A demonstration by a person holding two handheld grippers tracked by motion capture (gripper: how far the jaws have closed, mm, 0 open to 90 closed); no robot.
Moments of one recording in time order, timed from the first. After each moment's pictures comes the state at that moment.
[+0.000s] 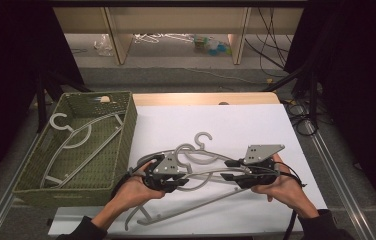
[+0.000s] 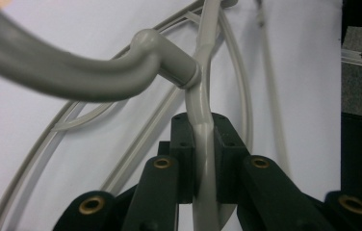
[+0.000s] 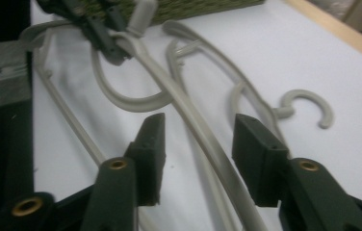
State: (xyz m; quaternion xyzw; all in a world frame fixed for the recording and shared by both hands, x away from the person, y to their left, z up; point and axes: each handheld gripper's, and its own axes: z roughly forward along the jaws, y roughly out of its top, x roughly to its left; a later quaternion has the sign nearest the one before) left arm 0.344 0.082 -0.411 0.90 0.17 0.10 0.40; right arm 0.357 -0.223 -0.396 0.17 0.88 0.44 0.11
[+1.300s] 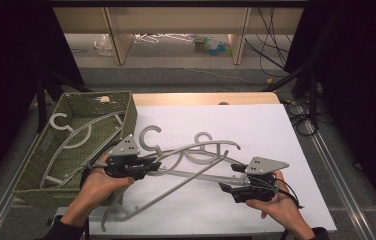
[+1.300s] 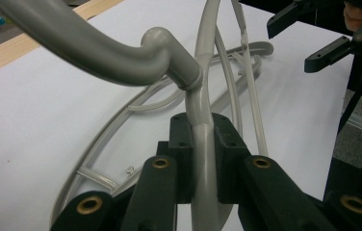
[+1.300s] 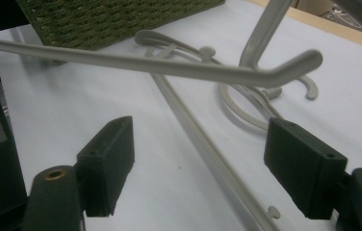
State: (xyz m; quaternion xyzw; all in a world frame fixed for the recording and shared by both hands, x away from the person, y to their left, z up) left arm 0.342 0.155 -0.366 0.83 0.28 0.10 0.47; right arm 0.324 -0.219 -0.416 0.28 0.83 0.46 0.14
